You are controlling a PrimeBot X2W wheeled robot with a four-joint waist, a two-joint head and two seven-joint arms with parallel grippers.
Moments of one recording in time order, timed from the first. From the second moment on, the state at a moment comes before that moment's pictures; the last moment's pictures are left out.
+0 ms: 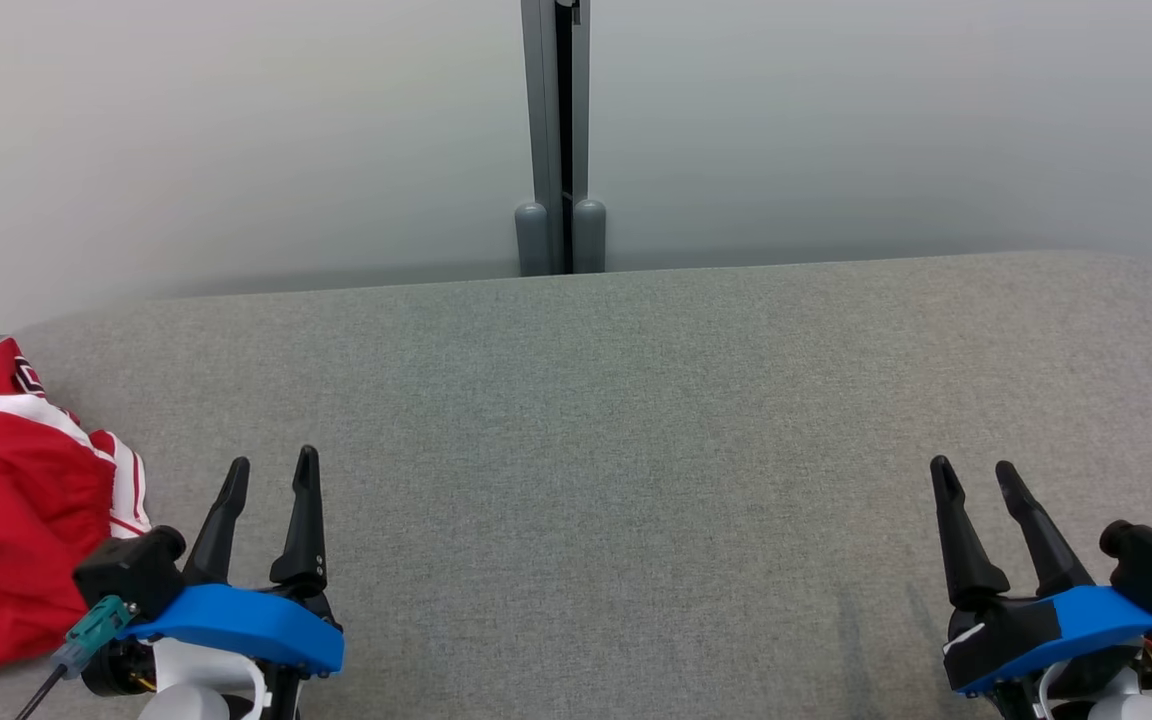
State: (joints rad) left arm -0.14 0.15 -0.11 0.34 -0.51 -0.13 -0.17; right arm -0.05 -0.08 -0.04 0.14 0.40 0.13 -0.05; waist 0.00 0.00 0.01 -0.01
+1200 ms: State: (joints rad) left arm -0.15 0.15 -0.14 0.43 -0.27 -0.13 -0.24; right arm -0.05 -0.06 -0.05 0.13 0.15 0.13 -0.08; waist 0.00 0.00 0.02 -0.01
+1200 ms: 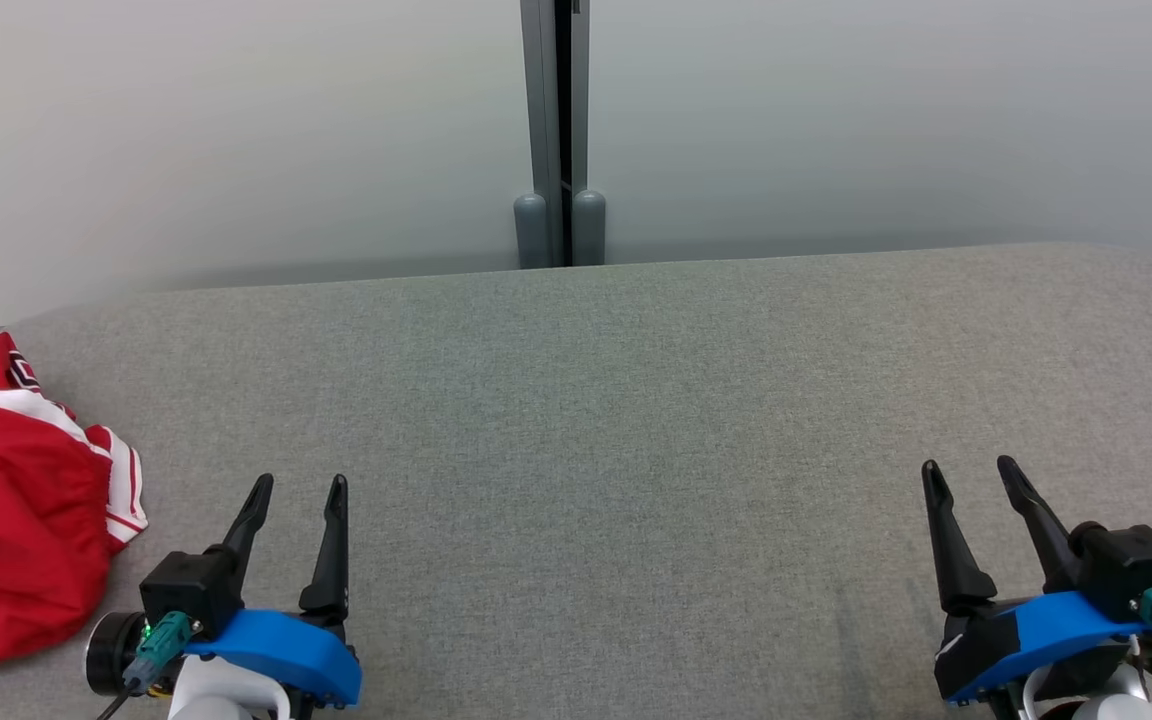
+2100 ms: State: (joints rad) left arm -0.15 0.15 -0.14 0.46 -0.22 -0.12 -0.26; right arm -0.05 -0.05 -0.07 0.13 0.10 0.13 -0.09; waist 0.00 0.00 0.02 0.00
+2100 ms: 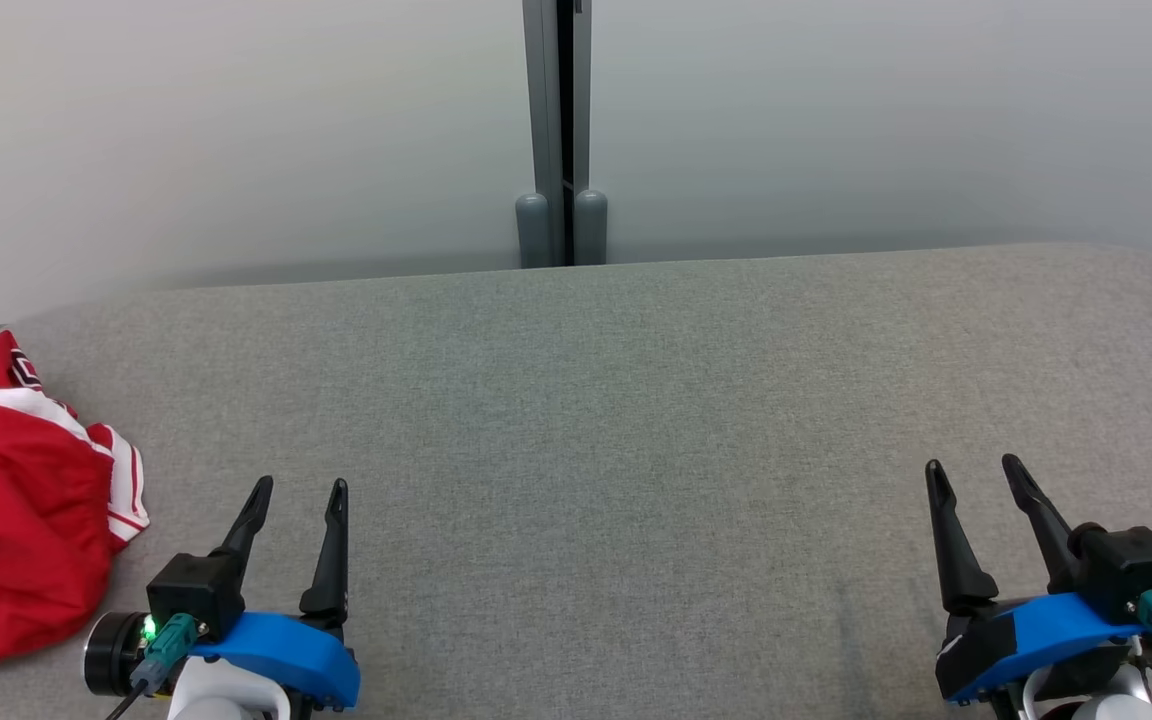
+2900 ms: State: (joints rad) left arm -0.17 0.15 -0.08 0.43 -0.23 -0.09 -0.26; right arm -0.06 -0.06 0.00 0.07 0.09 0.13 -0.09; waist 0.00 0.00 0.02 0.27
